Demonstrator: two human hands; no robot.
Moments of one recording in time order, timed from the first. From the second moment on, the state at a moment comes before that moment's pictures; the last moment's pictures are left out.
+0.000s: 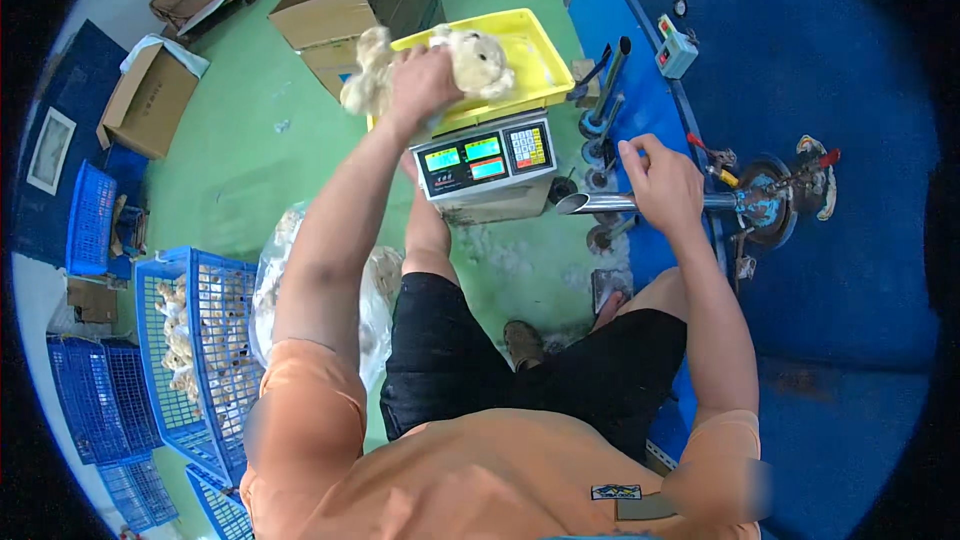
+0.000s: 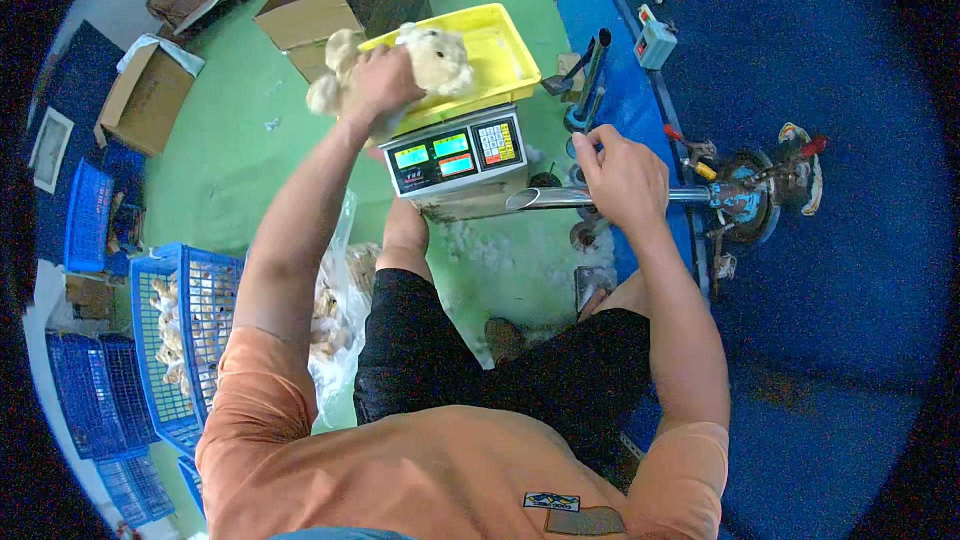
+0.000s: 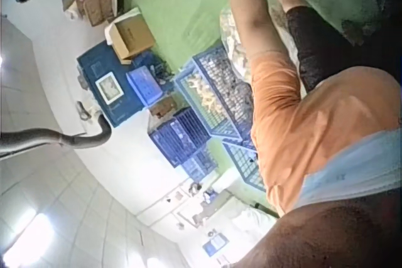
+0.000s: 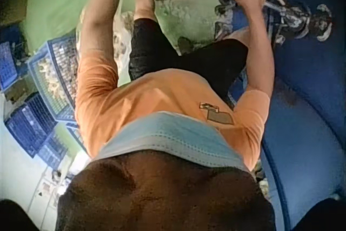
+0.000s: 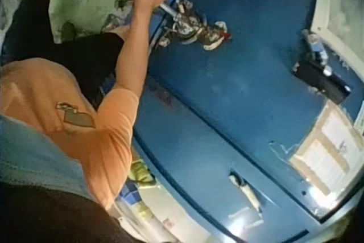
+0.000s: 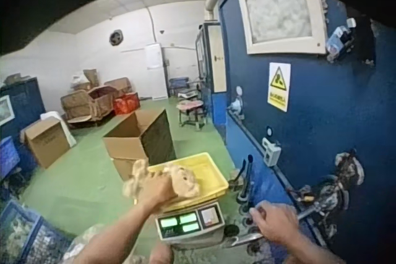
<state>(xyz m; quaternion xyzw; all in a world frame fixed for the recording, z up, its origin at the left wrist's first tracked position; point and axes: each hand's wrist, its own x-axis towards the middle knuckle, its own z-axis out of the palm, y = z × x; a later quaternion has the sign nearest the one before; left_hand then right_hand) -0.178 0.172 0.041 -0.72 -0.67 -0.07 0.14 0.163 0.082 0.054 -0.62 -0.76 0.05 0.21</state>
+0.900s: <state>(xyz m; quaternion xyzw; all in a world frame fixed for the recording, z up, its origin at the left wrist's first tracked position) -0.024 0.034 0.023 -0.72 -0.48 -0.38 -0.34 0.164 0.090 0.040 -0.62 -0.76 0.03 0.19</state>
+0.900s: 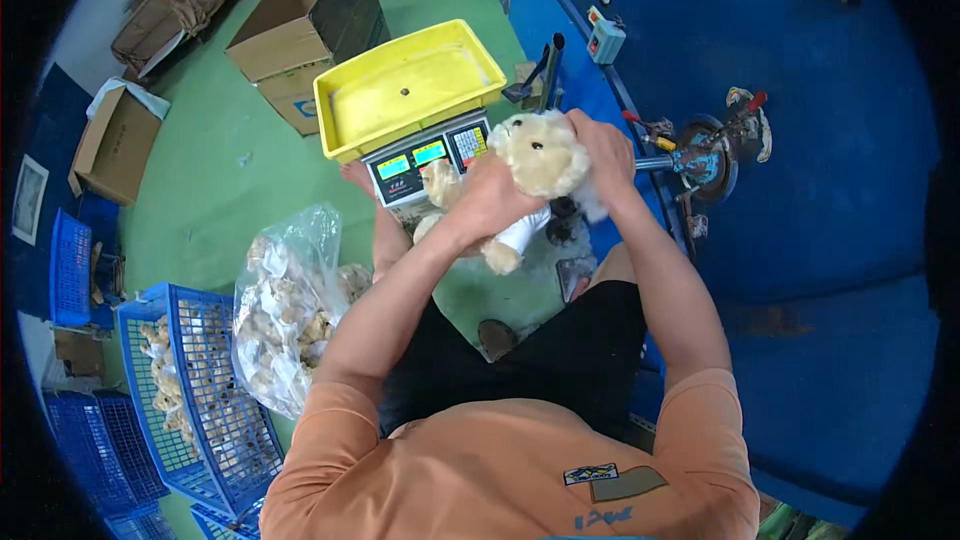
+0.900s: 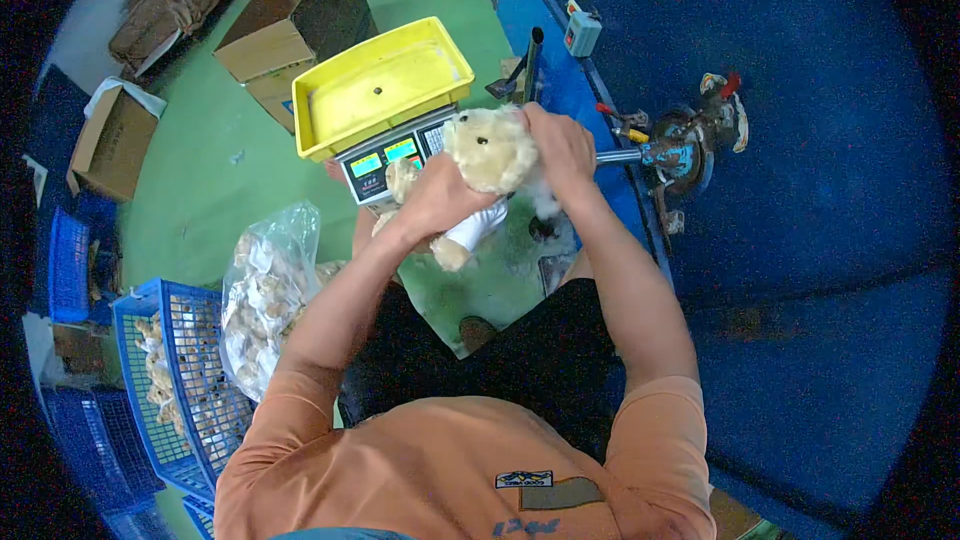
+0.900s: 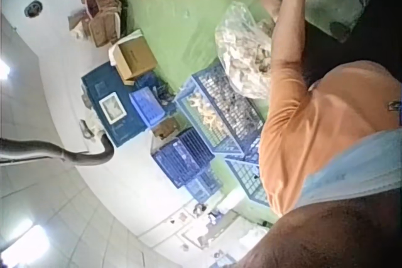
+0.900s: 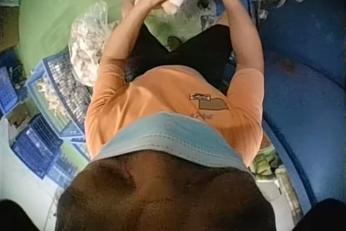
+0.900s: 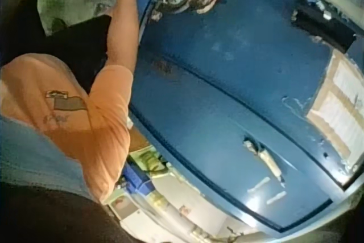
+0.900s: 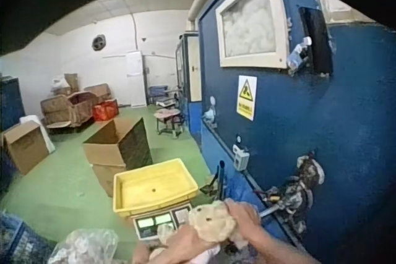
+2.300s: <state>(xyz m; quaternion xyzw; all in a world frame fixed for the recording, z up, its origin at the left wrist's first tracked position) -0.139 -0.130 -0.016 -0.46 -0.62 -0.52 -0.36 0.045 -0.061 0.049 -0.28 -0.78 0.35 0.43</state>
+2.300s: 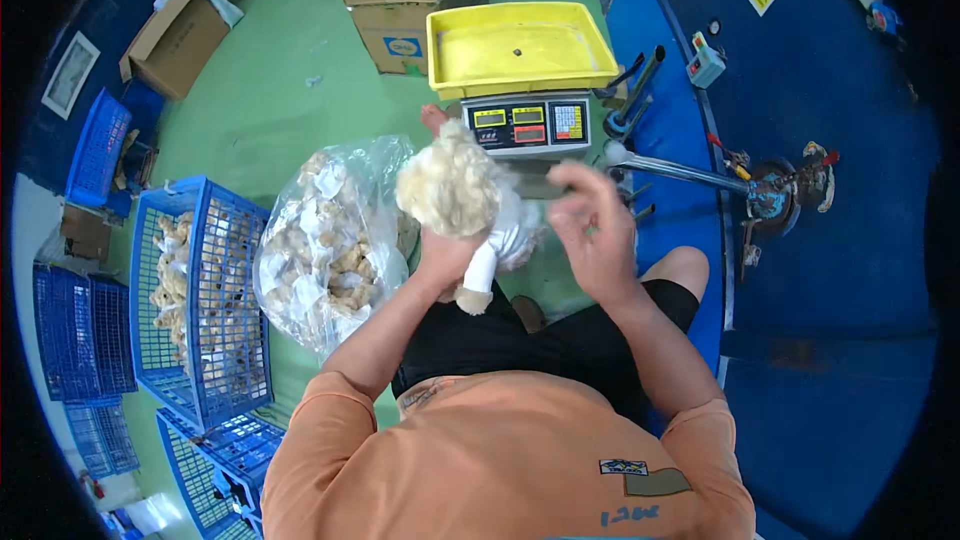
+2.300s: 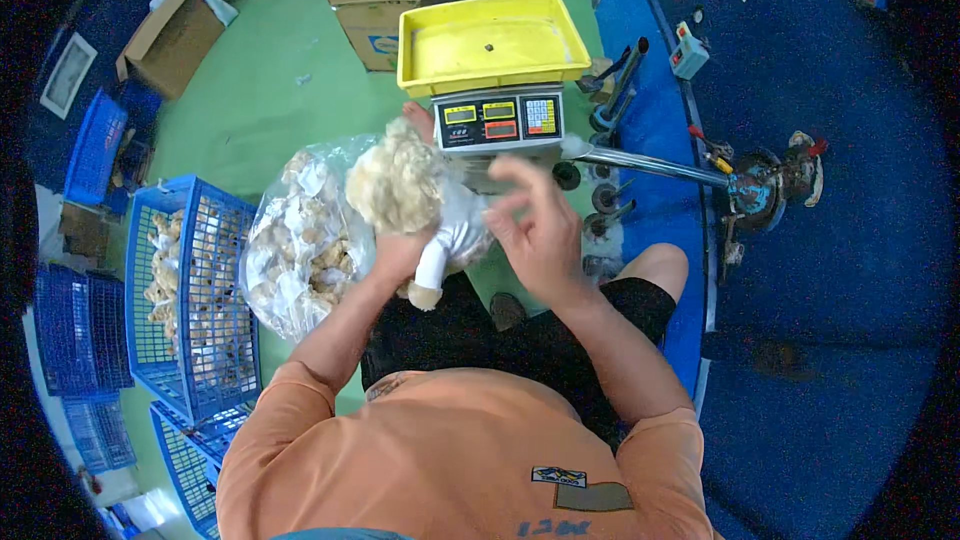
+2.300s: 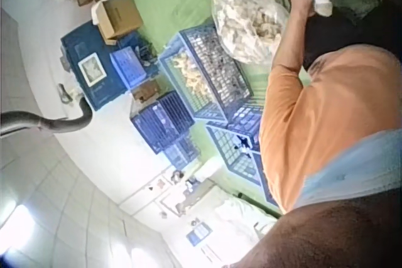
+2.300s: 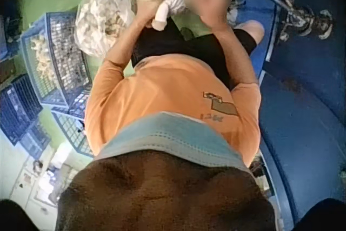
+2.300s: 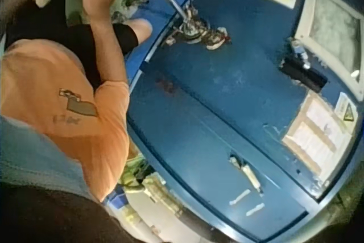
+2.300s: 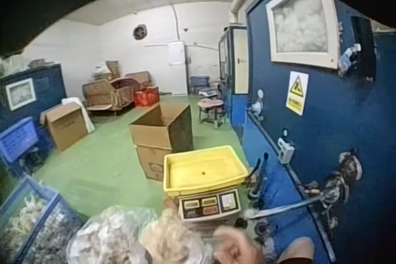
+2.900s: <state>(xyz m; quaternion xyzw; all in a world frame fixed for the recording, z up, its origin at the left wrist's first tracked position) -0.483 -0.295 0.011 0.00 -0.33 -0.92 0.19 0.135 -0.035 -0.172 -0.39 -0.91 0.16 0.05</state>
